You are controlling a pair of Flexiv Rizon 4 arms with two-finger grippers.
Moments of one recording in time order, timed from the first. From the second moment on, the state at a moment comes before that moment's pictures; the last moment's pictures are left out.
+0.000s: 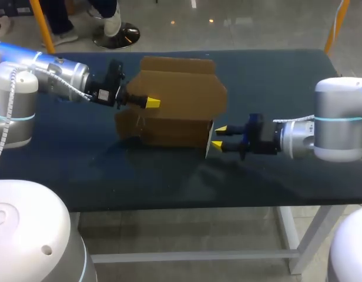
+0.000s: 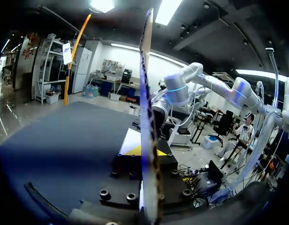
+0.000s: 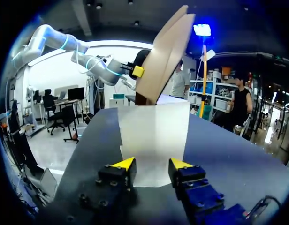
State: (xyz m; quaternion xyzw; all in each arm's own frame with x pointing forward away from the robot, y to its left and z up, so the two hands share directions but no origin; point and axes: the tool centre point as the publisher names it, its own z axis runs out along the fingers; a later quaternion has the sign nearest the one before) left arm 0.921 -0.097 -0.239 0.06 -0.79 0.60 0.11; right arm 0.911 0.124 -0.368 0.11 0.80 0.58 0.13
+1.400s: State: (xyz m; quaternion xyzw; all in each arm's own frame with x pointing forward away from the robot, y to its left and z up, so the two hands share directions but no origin) left arm 0.922 -0.096 -0.238 0.06 -0.79 0.60 0.11; right arm 0.920 0.149 -0.364 0.22 0.74 0.60 0.20
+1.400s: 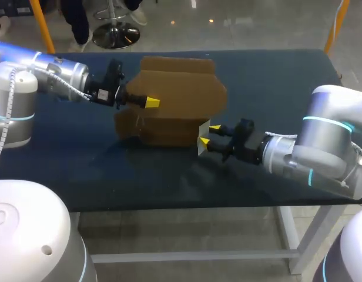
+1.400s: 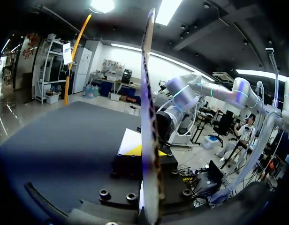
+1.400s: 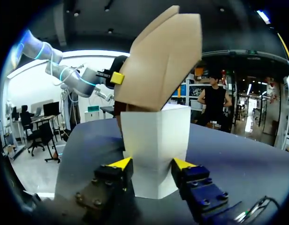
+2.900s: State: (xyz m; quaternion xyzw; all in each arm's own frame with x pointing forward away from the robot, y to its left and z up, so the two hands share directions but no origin) left arm 0.922 -0.095 -0.237 0.06 -0.79 0.60 0.11; right arm 0.953 0.156 -0.369 0.35 0.72 0.56 0.22
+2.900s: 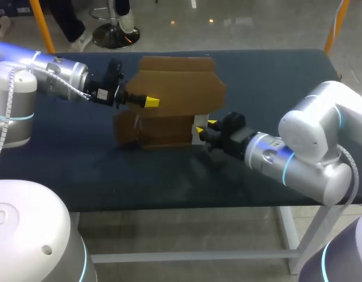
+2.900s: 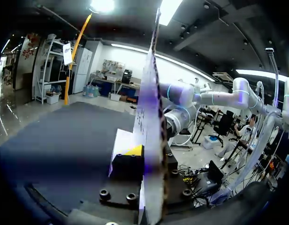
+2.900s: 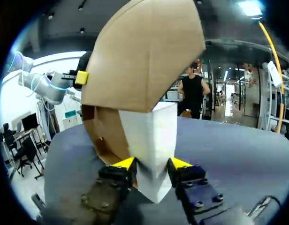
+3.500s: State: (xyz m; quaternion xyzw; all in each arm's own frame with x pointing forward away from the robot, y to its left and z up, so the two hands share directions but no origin) left arm 0.922 -0.095 -0.236 0.06 -0.79 0.60 0.11; right arm 0.963 0.157 -0.370 0.37 0.75 0.51 0.21
